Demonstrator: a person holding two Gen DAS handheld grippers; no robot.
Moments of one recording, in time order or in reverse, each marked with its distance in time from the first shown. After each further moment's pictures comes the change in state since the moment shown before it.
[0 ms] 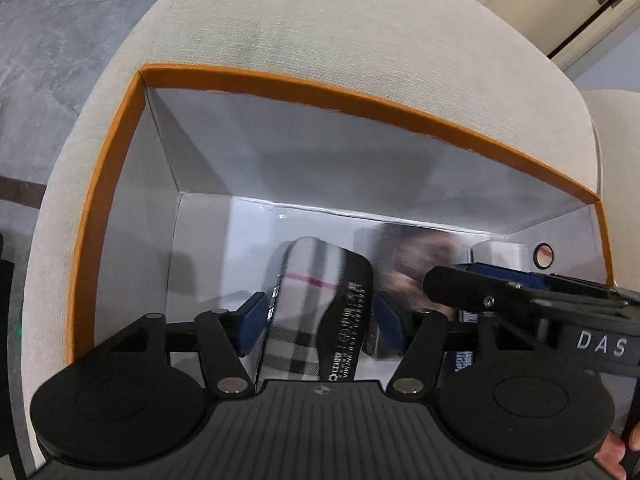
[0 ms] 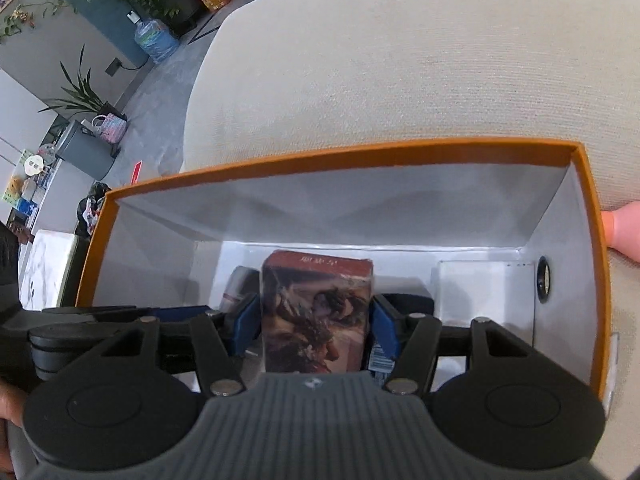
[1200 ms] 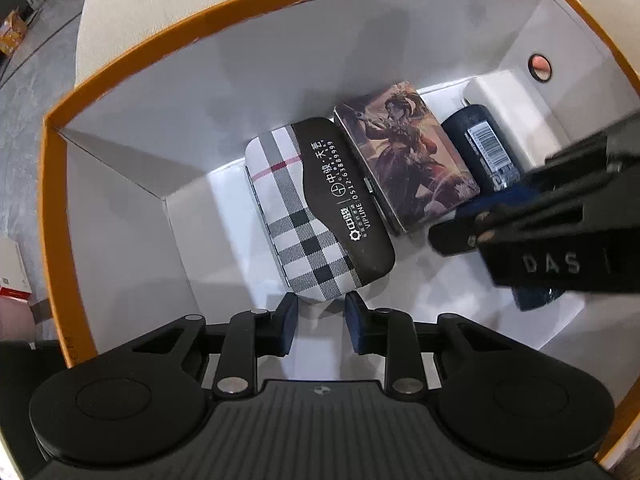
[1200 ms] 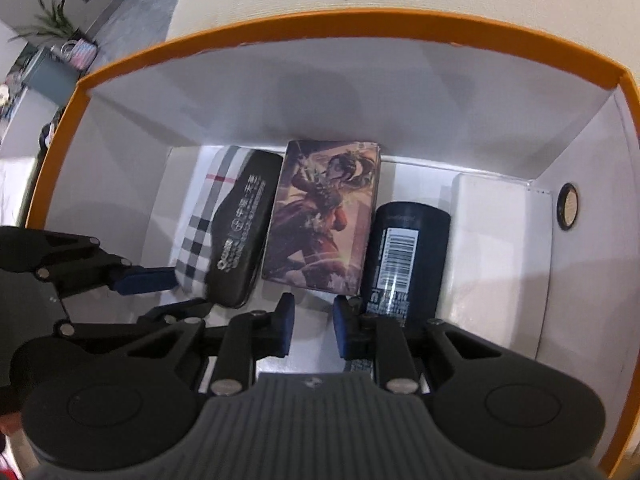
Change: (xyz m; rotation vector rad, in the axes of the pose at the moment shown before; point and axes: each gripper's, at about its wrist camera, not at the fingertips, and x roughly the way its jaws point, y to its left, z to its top) left arm 0.005 -0.022 -0.035 0.487 0.140 0.210; right arm 0.033 0.014 -0.027 -0.049 0.204 -0.111
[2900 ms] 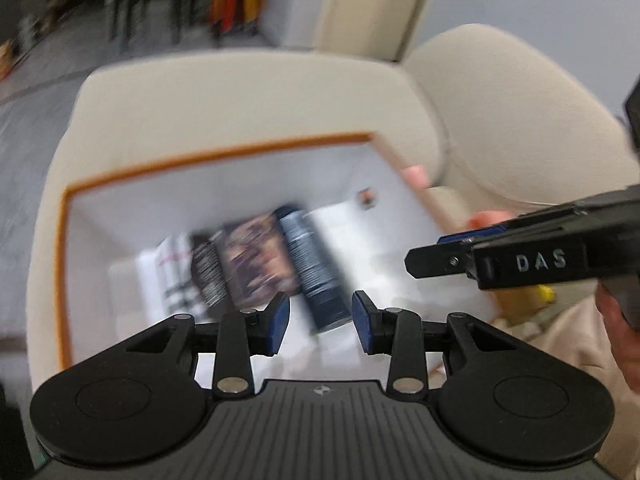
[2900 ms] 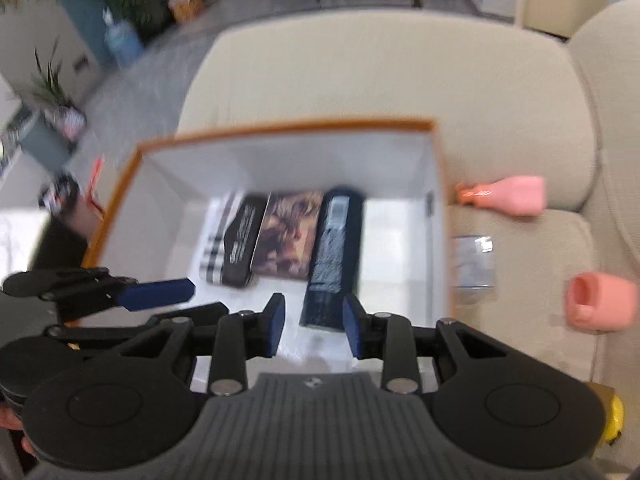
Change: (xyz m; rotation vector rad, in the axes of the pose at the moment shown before) left arm -0.118 -0.063 -0.070 -0.027 -0.458 -0.247; right arm -0.134 -0.016 -0.078 0.054 -0.318 -0.107
